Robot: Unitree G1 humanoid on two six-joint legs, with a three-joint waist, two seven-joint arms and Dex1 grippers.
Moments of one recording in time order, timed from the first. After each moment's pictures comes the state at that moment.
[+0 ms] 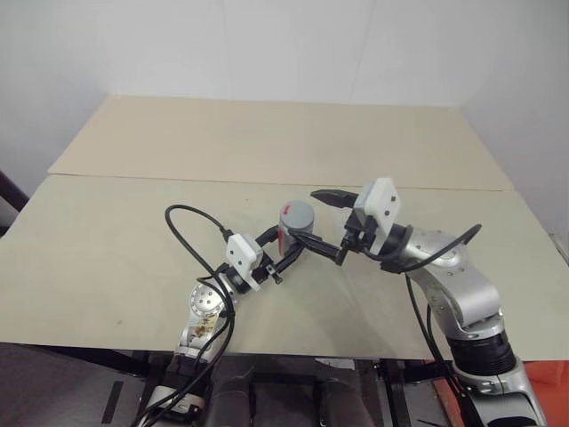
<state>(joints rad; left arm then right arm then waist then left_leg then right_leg) -0.27 0.12 -0.13 0.17 -0.23 -0.35 -0.72 -0.44 -0.47 0.11 -0.38 0.37 0.42 0.72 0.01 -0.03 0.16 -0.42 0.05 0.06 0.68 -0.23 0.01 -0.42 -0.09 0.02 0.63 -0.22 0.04</state>
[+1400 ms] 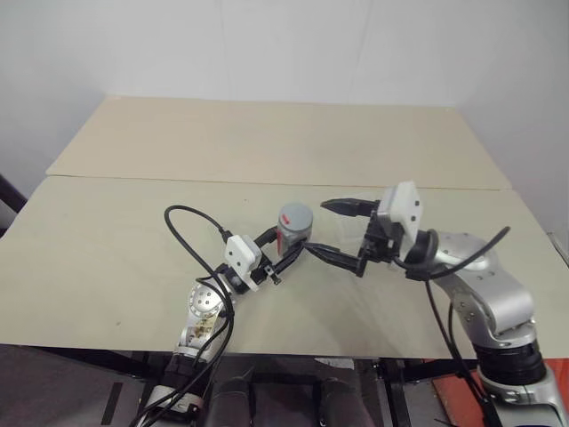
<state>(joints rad) -0.27 0.13 -0.13 0.19 -0.23 -0.37 -0.73 -0.42 -0.54 0.05 -0.45 0.48 0.49 0.79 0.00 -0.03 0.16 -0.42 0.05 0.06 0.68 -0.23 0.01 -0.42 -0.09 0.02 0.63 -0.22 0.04</state>
